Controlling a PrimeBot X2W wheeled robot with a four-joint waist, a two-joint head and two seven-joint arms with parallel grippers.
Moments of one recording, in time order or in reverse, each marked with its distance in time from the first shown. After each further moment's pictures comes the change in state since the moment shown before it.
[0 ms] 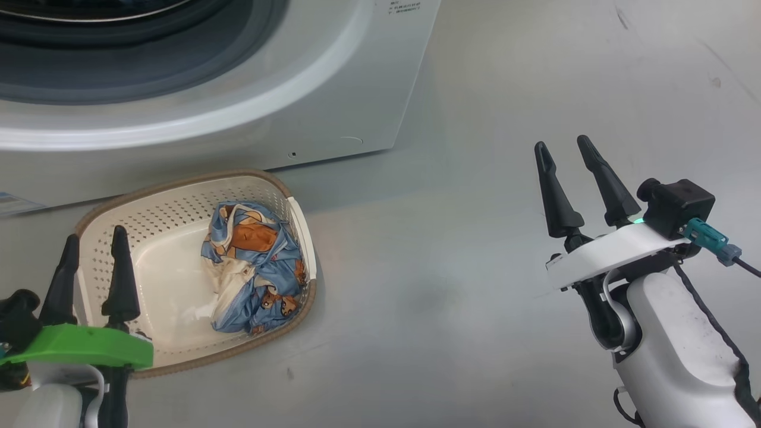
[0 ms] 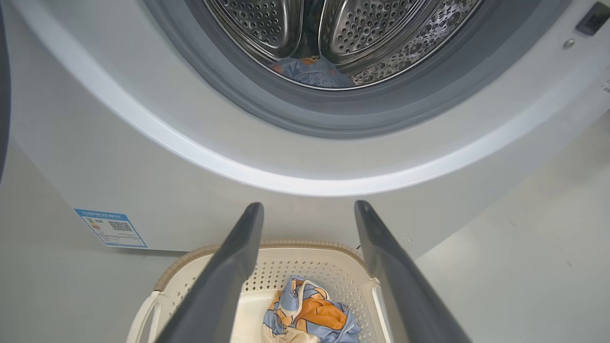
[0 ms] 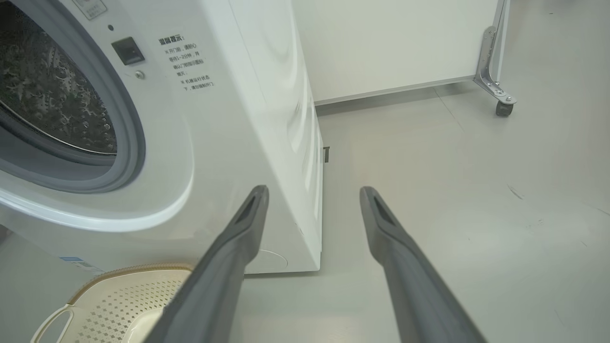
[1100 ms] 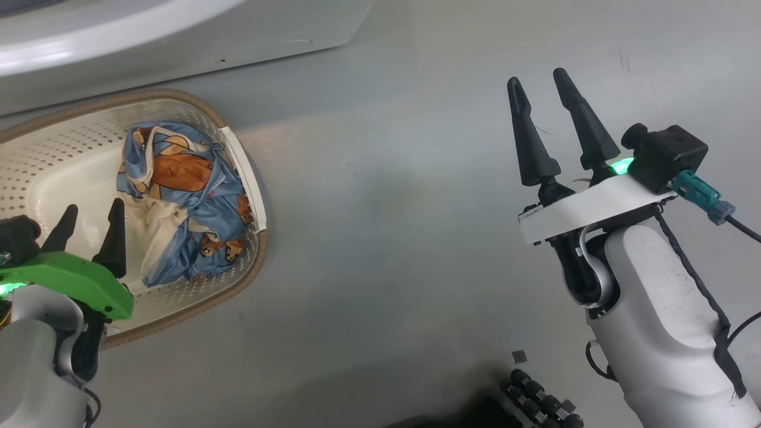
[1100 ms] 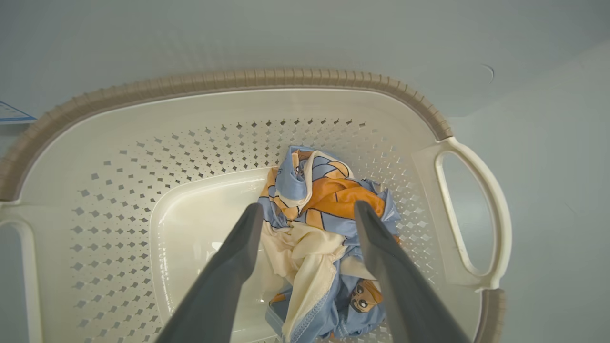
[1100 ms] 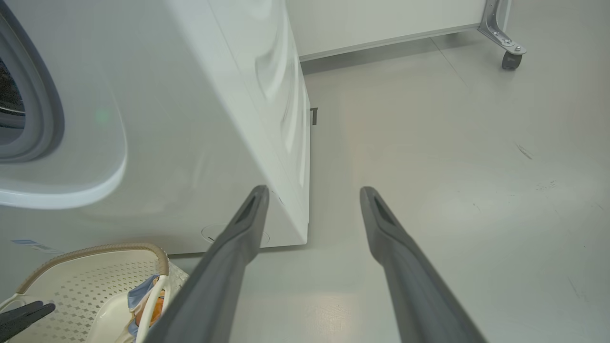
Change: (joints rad) left arm -0.269 0.087 -0.101 0.313 -0.009 -0.044 0.181; right arm -0.127 0.070 0.011 -0.036 -0.030 0.000 0.000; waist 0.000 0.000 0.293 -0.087
